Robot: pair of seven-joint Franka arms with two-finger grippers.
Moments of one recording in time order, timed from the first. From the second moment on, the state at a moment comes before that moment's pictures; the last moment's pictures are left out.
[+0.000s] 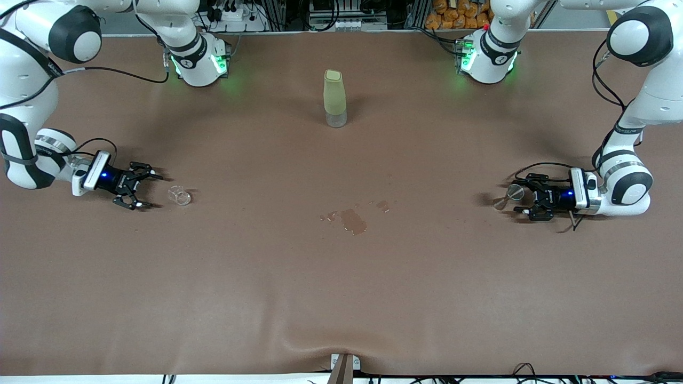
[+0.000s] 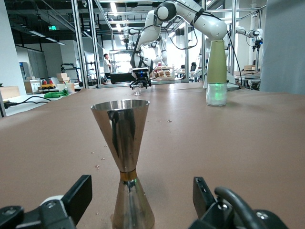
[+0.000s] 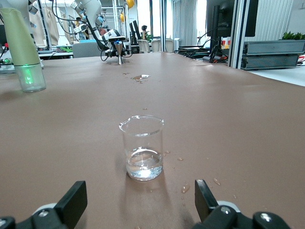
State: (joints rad) left arm 0.62 0.97 -0.18 -1.66 -0.89 1.48 2.71; right arm -0.22 0.83 -0.43 -1.97 1.31 1.44 -2.84
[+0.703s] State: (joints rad) left arm 0.58 0.97 -0.18 -1.66 -0.93 1.48 2.71; right arm -0.19 0.85 -0.36 -1.96 1.34 1.44 -2.86
